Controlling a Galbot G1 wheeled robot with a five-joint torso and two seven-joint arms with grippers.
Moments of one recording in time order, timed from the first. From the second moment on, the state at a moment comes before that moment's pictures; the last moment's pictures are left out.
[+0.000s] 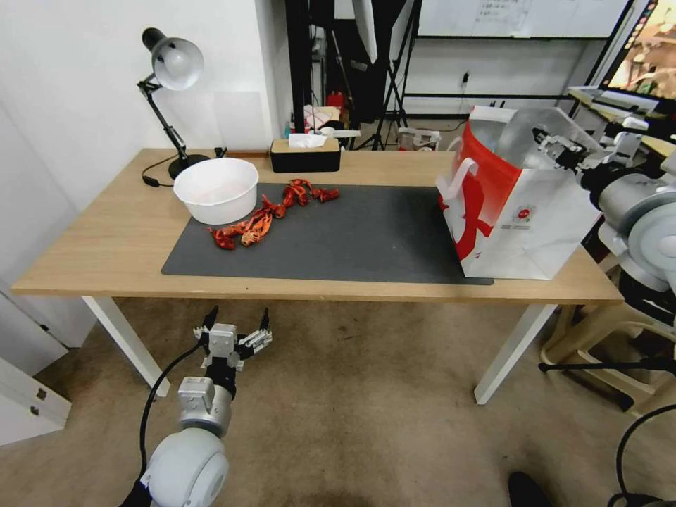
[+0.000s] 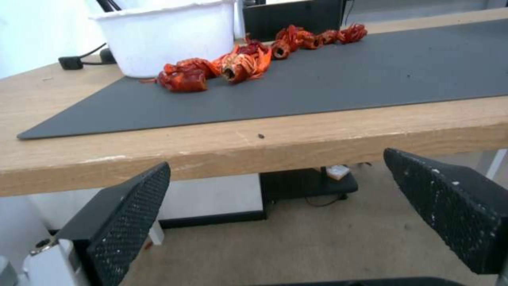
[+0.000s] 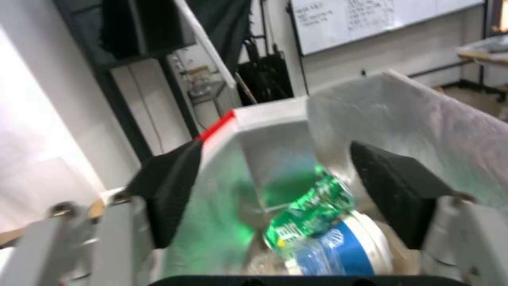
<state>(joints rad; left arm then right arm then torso) 1.51 -1.12 -0.29 -2.03 -0.30 0.00 -0.35 -0.79 0.73 0.57 1.96 1.28 -0.45 0.43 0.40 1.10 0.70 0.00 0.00</state>
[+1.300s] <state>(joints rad) 1.56 -1.14 -0.34 -2.02 -0.35 -0.10 -0.30 -1.60 1.07 0.71 2.29 0.58 0.03 0.03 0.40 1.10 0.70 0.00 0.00</state>
